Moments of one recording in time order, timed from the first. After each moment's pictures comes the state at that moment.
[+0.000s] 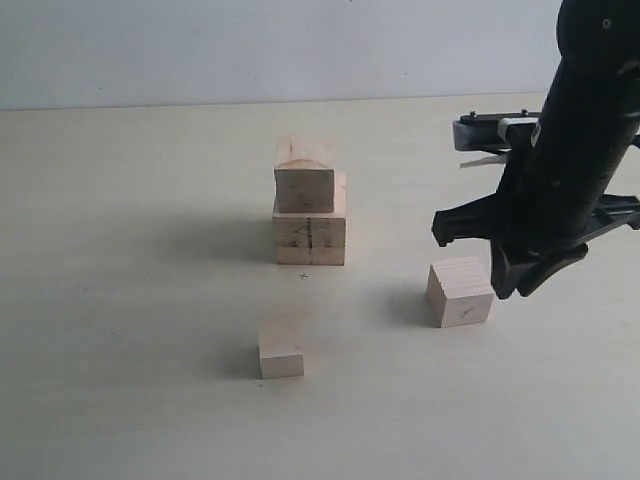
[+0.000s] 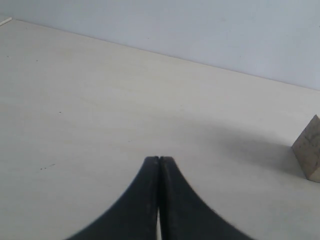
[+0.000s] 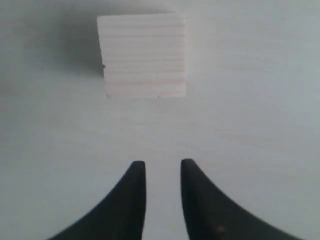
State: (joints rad) left arm -0.08 0.01 0.00 0.12 0.37 -0.34; right arm 0.25 1.69 -1.08 0.09 1.08 0.19
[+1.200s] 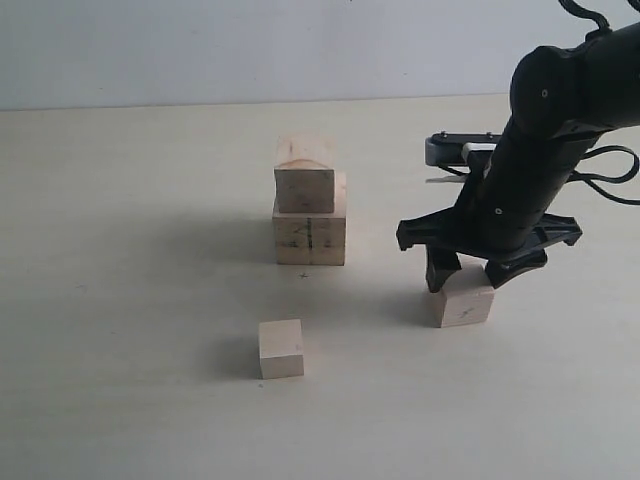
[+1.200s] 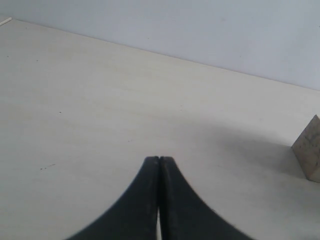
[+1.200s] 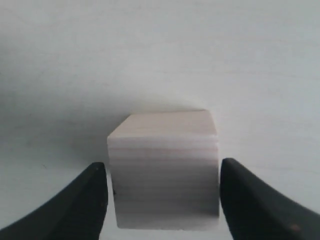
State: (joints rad) left arm -0.08 0.01 0.00 0.12 0.37 -0.34; right arm 0.25 1.85 -1.06 0.13 0.77 0.19
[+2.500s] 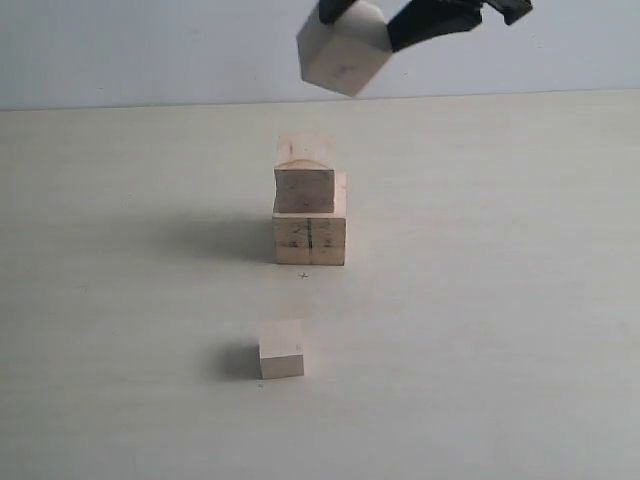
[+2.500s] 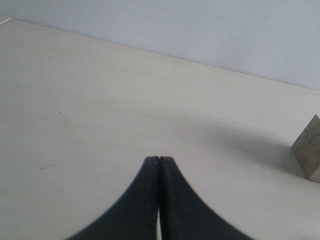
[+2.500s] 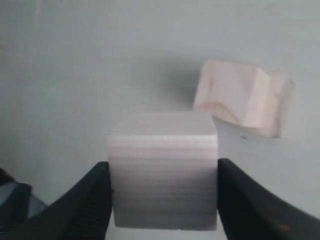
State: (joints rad) left arm -0.08 0.01 0.00 0.12 0.37 -0.34; right arm 0.25 1.68 -1.64 0.59 1.12 0.09
